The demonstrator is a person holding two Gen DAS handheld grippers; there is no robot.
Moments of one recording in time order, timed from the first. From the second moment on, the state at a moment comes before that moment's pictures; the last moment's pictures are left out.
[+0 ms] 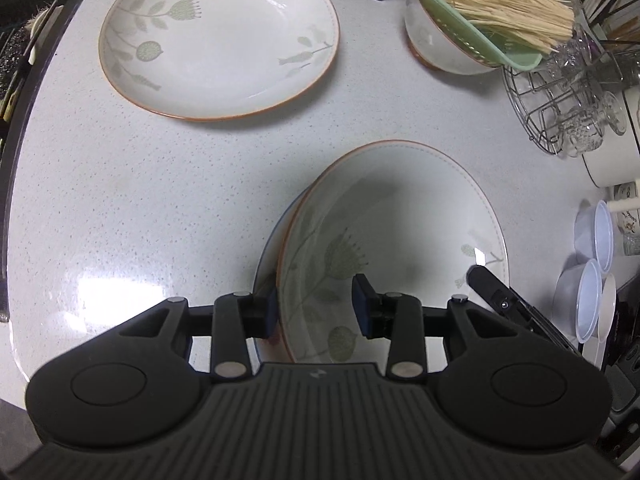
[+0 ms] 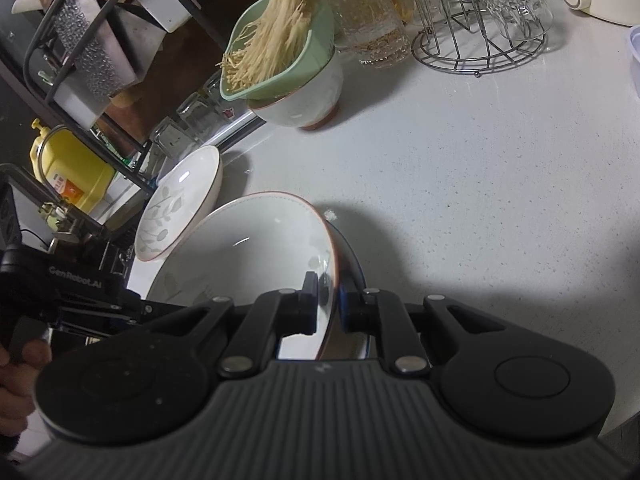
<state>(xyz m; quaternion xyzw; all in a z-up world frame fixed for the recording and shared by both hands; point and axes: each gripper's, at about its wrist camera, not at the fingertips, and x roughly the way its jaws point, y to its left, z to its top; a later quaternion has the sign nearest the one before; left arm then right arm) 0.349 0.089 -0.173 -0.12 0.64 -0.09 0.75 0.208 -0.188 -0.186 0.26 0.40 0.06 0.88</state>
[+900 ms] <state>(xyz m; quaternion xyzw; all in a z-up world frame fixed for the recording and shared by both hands) 0.346 0.096 -0.146 -0.09 0.61 -0.08 0.78 0.217 -0.171 -0.183 0.19 0.41 0.06 0.89</state>
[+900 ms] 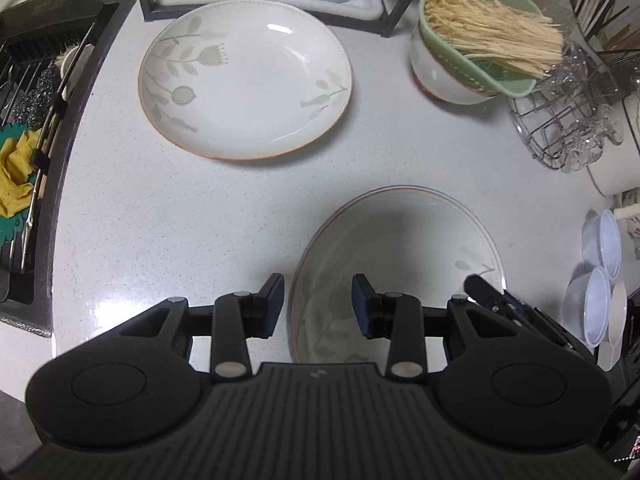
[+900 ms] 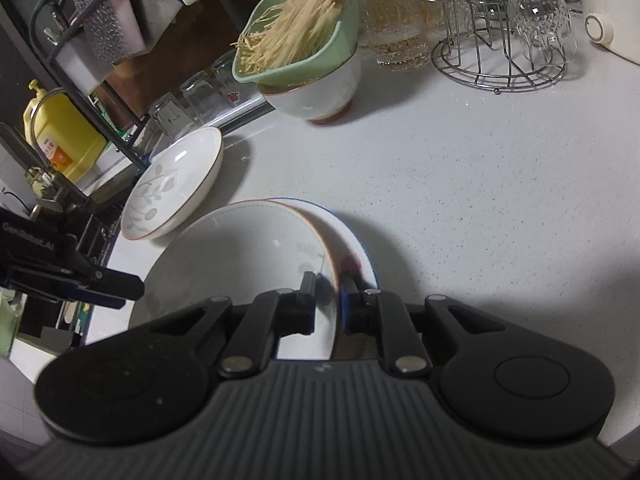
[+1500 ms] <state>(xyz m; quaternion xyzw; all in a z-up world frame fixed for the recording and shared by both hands) 0.302 0.058 -0.087 -0.02 0.50 -0.11 0.86 0.184 -0.172 -0.096 0.17 0.33 0.08 0.92</state>
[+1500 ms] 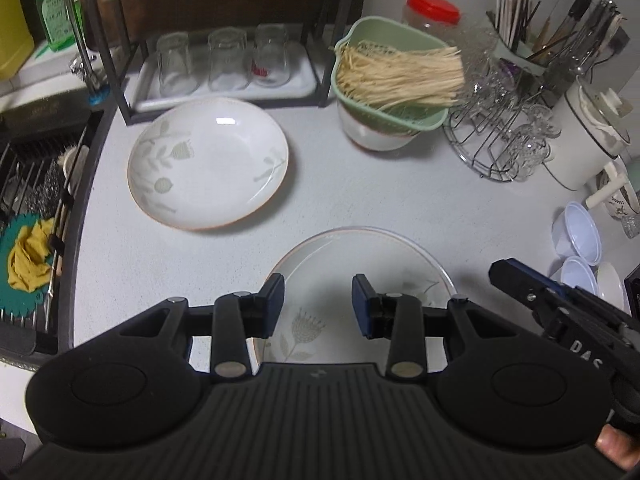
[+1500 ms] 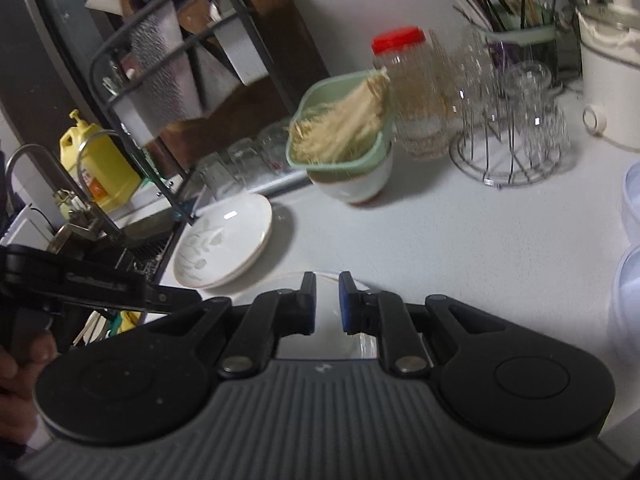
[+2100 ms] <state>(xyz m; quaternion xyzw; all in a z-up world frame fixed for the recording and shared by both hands) 0.240 0.033 -0.020 -0.03 0.42 -0.13 0.90 0.118 -0.194 -0.017 0.14 0.25 0.08 0.96</state>
